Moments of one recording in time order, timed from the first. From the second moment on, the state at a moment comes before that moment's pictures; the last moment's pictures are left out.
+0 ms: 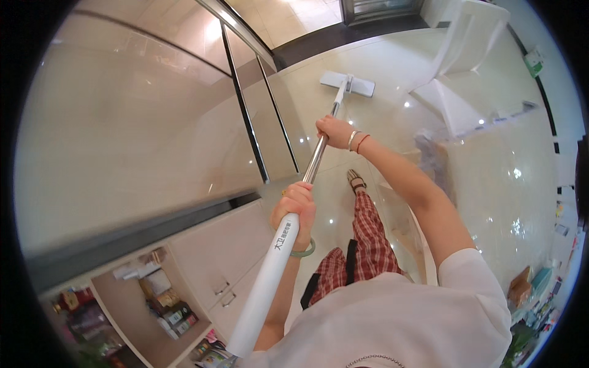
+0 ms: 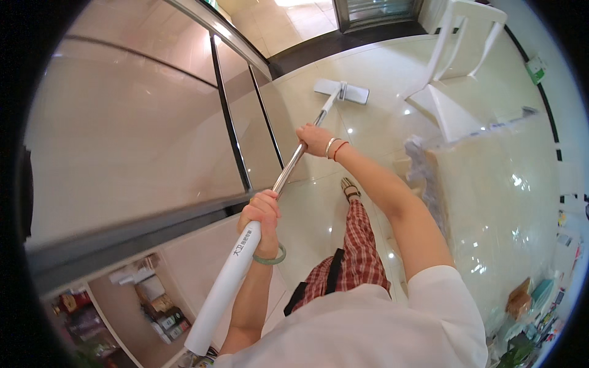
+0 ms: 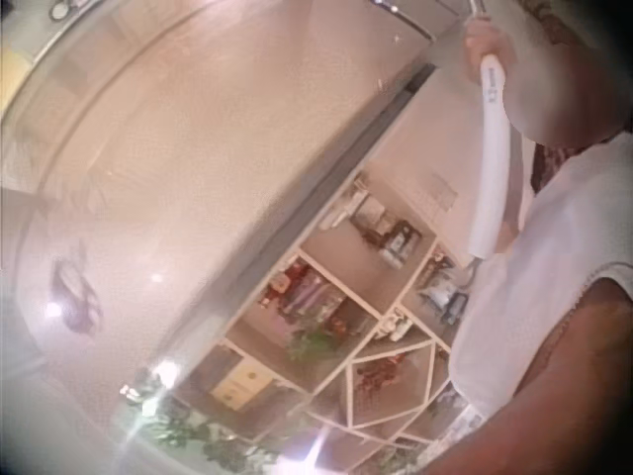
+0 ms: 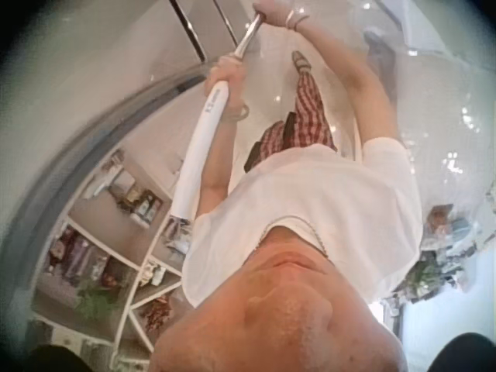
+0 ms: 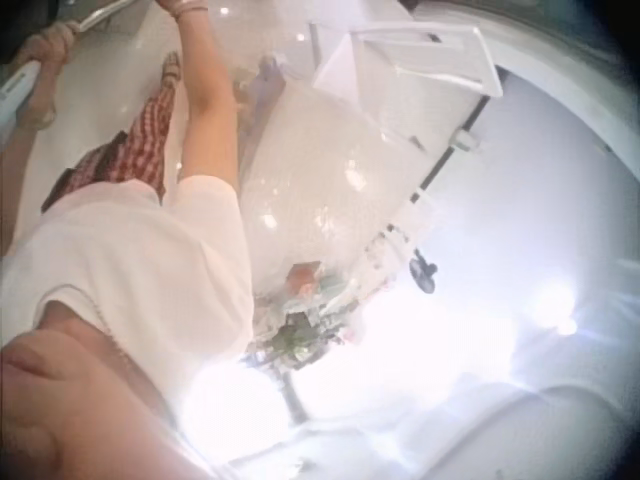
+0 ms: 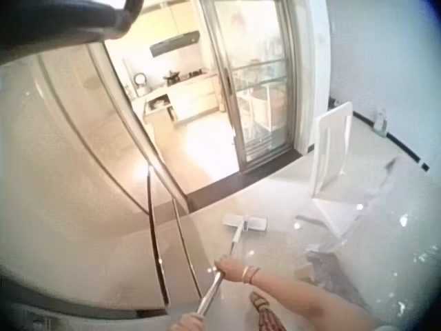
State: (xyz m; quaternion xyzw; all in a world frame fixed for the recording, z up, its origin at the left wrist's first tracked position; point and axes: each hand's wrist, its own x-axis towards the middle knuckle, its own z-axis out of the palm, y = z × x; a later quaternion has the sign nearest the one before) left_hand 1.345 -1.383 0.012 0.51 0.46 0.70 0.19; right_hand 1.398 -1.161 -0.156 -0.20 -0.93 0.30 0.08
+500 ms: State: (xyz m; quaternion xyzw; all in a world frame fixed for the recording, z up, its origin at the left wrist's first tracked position) left_hand 1.237 -1.189 -0.115 0.42 0.64 0.63 0.13; right_hand 1.225 -1.005 -0.316 -0.24 -0.89 0.32 0.22
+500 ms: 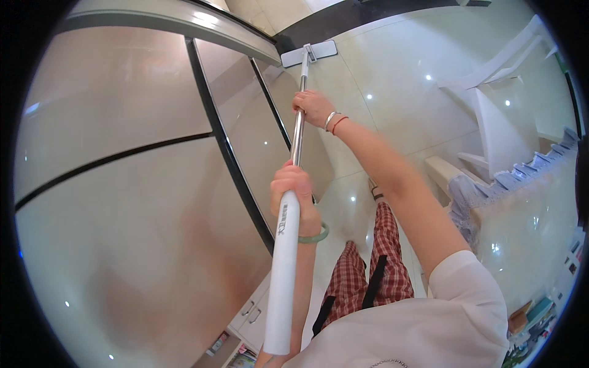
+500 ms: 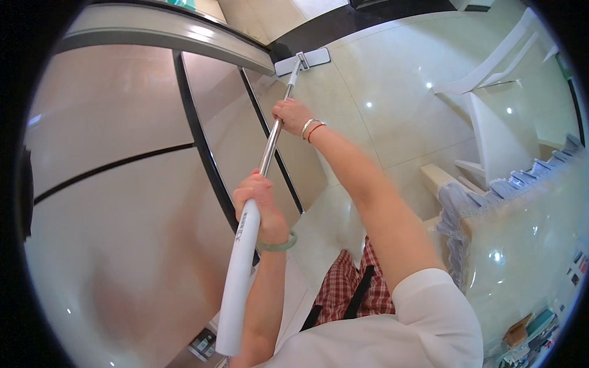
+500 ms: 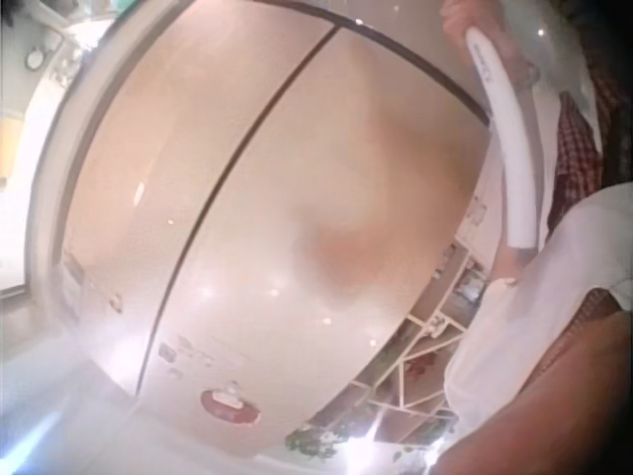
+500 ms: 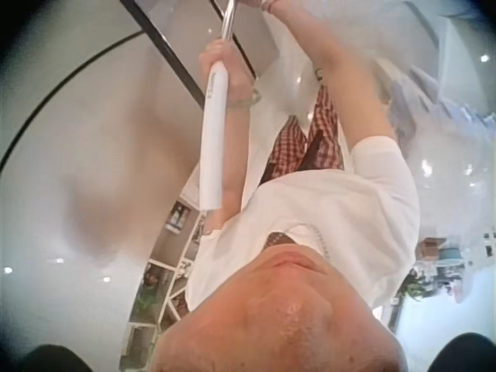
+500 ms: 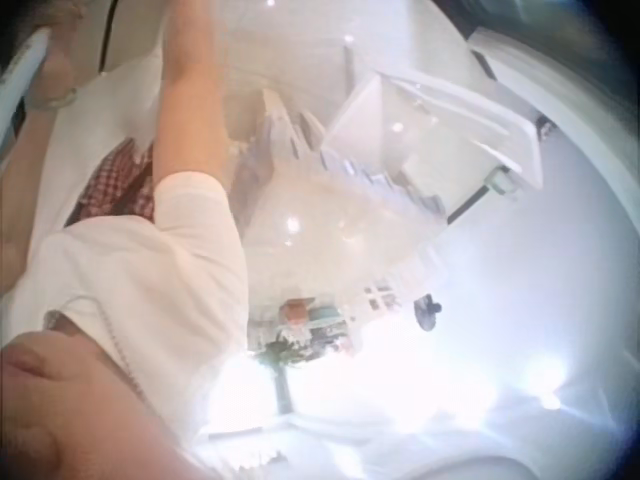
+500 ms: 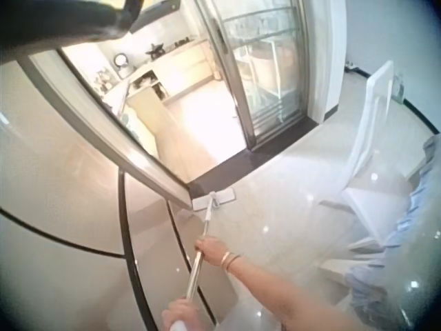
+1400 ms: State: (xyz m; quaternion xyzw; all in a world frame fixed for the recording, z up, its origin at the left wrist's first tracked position) left_hand 1.277 -1.253 -0.068 0.38 0.63 0.63 0.26; right_hand 1.318 -1.101 -0.257 -0.28 -0.82 0.38 0.31
